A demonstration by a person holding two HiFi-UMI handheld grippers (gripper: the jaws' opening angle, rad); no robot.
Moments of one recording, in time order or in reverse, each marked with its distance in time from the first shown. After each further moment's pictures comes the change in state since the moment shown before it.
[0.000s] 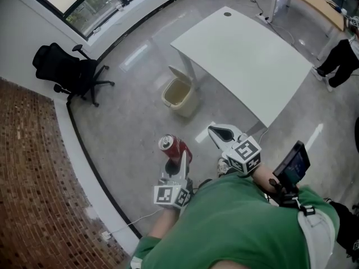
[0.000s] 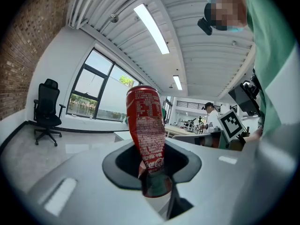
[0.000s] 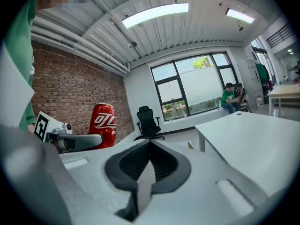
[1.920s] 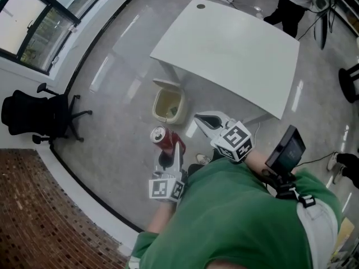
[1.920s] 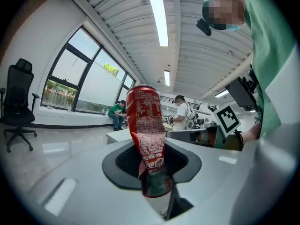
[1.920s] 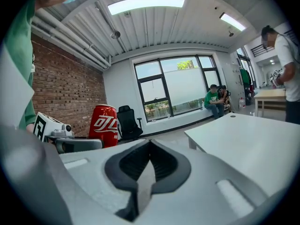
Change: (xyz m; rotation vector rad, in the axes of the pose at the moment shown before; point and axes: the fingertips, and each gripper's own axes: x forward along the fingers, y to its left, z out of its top) left arm 0.154 0.139 0.045 -0.003 0.097 -0.268; right arm 0.165 -0.076 0.065 0.042 0.004 -0.229
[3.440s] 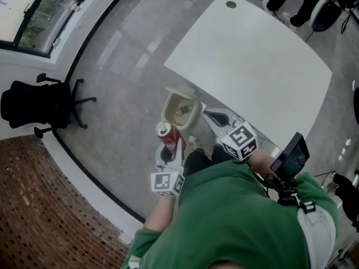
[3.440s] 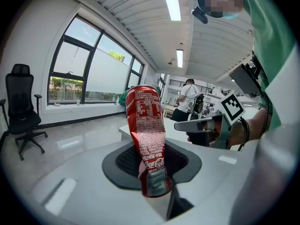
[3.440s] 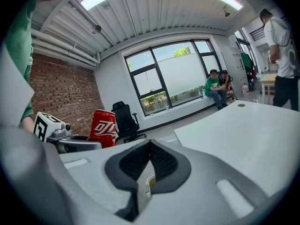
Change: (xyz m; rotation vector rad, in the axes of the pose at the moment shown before) left arm 0.145 0.123 -0.024 0.025 0.201 0.123; right arm 0.145 -0.131 0.001 0.089 0.106 0.041
